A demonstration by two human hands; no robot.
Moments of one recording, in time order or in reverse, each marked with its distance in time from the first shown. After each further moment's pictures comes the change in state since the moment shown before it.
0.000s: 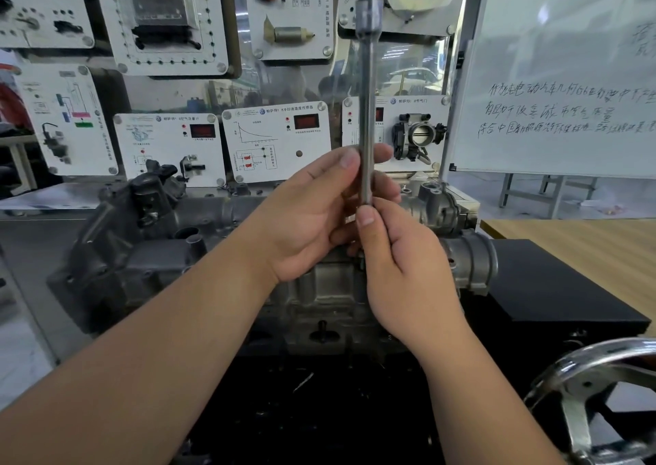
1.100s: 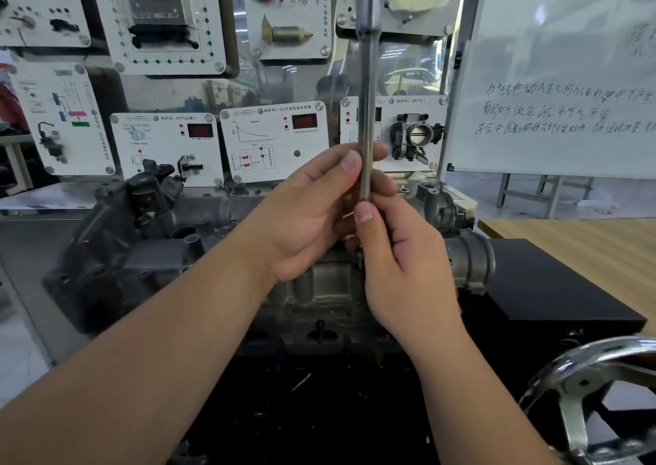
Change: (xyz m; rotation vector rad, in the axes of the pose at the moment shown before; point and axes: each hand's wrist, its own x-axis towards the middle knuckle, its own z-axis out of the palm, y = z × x) left_hand 0.001 -0.002 -0.001 0.005 -0.022 0.019; right_hand 0.000 0.003 0.004 0.126 0.092 -0.019
